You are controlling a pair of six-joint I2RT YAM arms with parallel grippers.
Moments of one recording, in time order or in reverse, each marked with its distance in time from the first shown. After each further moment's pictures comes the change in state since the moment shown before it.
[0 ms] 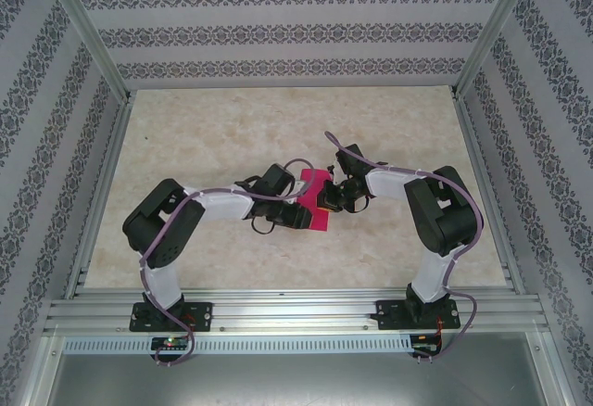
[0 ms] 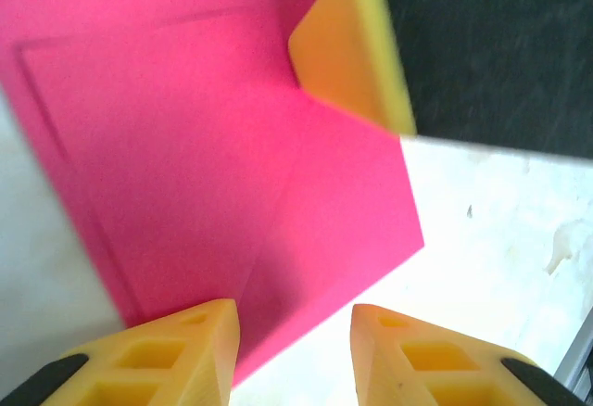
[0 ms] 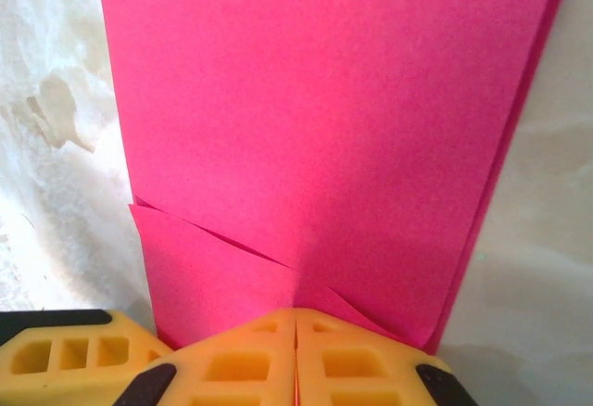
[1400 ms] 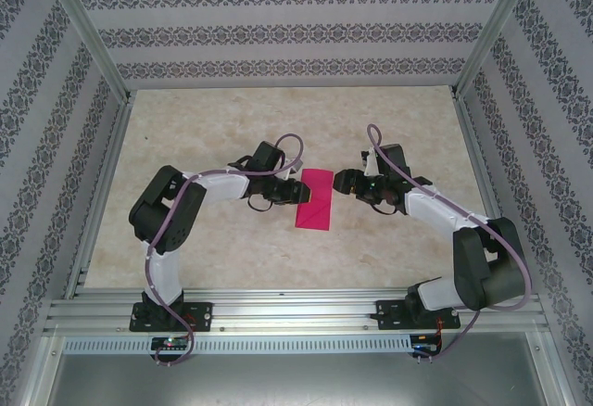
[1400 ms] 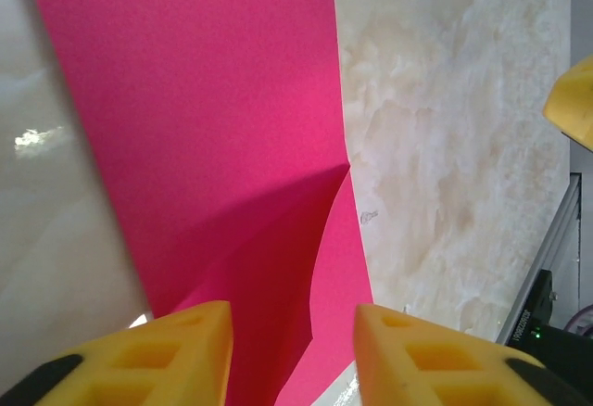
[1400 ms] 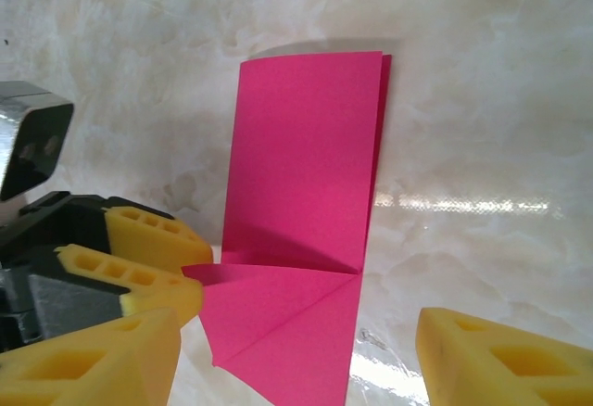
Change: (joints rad) left arm 0.143 0.116 0.172 0.018 0.186 -0.051; right arm -0.146 -0.419 -0.225 0.145 0.056 -0.010
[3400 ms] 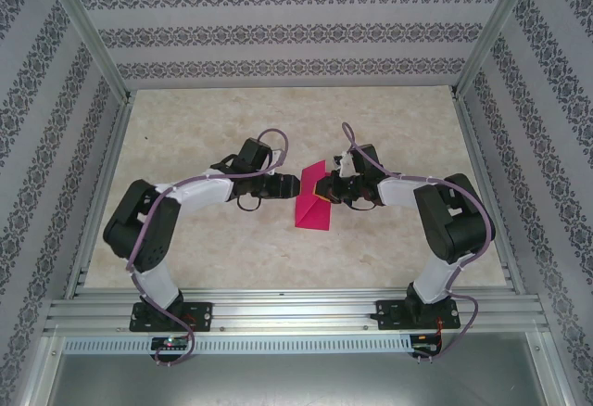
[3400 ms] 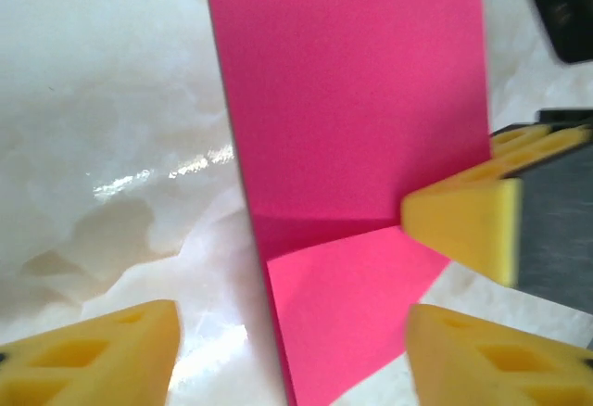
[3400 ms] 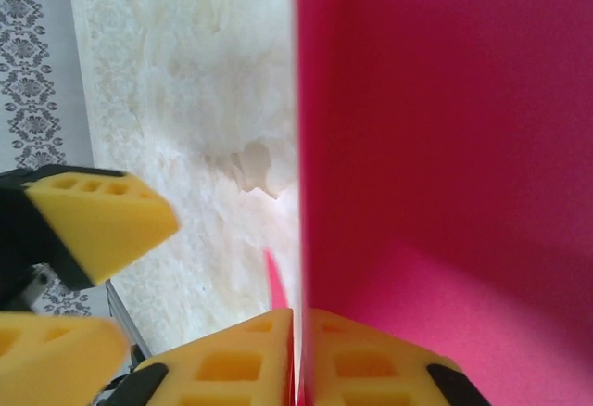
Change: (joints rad) left arm 0.027 -0.219 -0.095 -0.064 -0.234 0.015; right arm 0.088 0.333 0.076 0.258 -0.260 0.172
